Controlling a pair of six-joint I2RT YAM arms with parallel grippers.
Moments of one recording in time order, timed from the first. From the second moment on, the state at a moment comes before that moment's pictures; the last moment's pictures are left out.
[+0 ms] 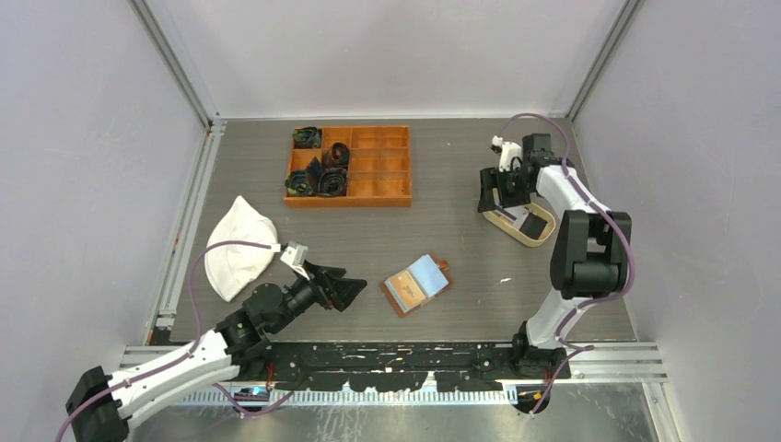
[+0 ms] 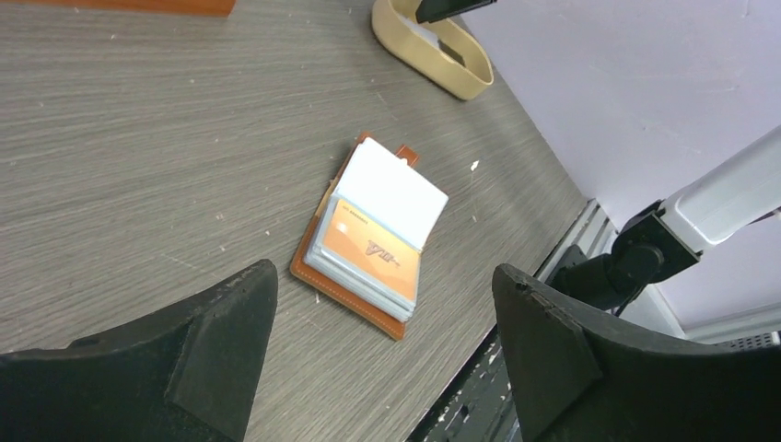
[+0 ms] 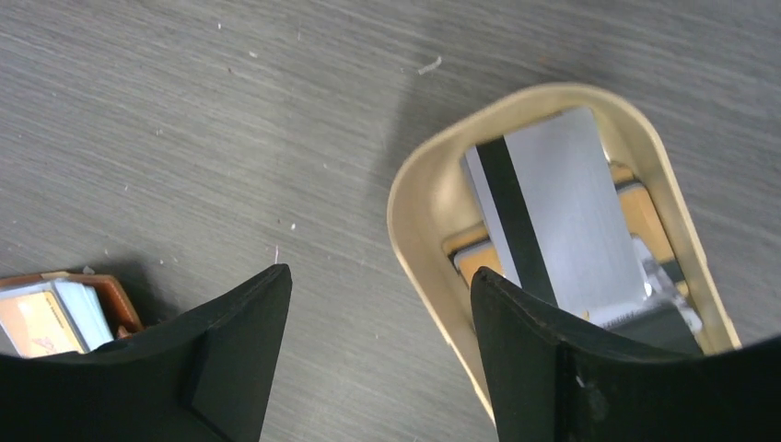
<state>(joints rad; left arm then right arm) -0.93 0.46 0.07 0.34 -0.12 -0.66 -0.06 1.70 1.23 -0.63 -0.39 -0.23</state>
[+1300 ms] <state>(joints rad) -0.93 0.58 0.07 0.38 -0.11 -0.66 -0.07 1.59 1.07 -0.51 -0.38 0.17</state>
